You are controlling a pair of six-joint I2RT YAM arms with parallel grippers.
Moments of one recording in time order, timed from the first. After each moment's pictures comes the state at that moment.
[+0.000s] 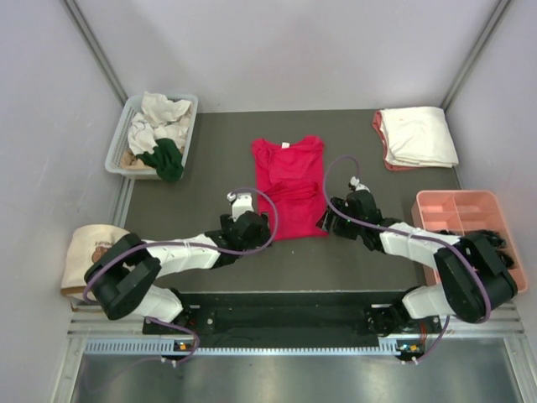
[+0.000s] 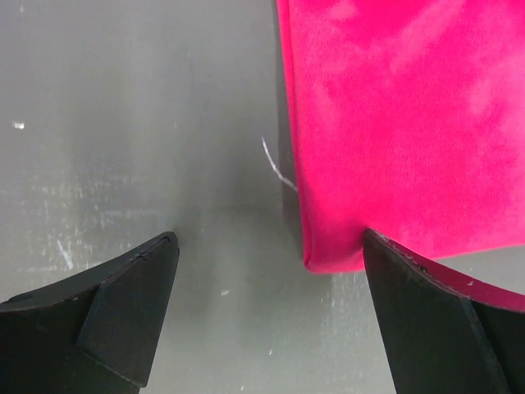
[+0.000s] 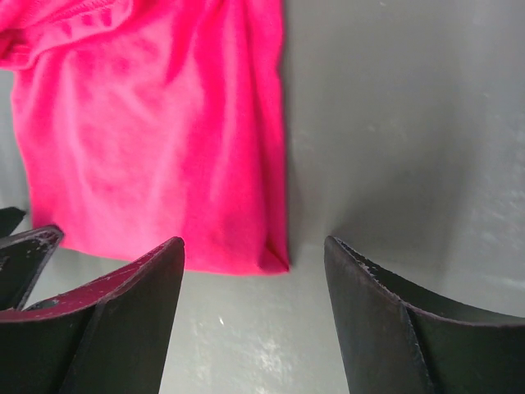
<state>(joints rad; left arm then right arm) -0.83 1.40 0.56 0.02 -0.45 -0.71 0.49 1.35 0.52 0.06 -0.05 0.71</state>
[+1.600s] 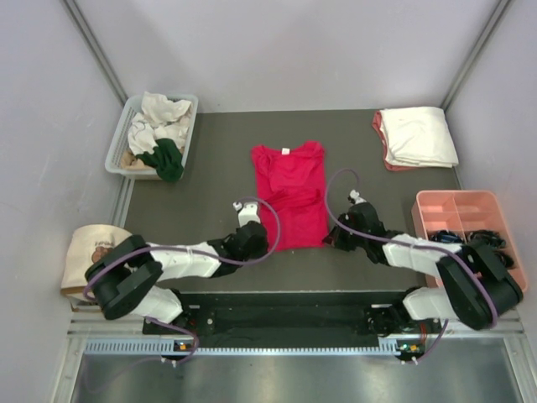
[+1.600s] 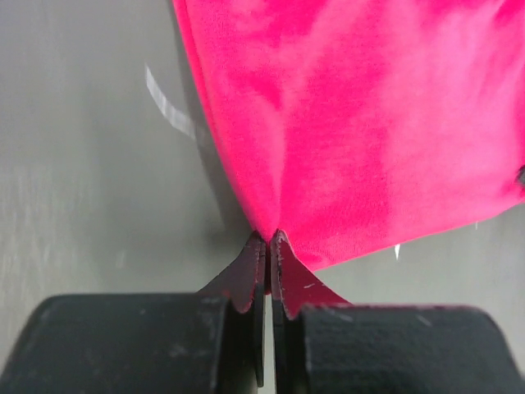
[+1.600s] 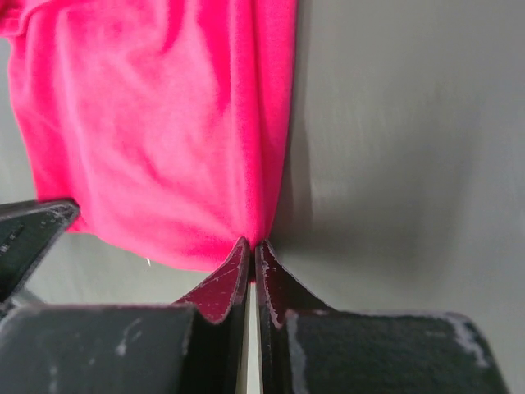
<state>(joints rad) -0.90 1.44 0.51 0.19 -0.34 -0.80 0.51 1.34 0.41 0.17 -0.15 0.76</state>
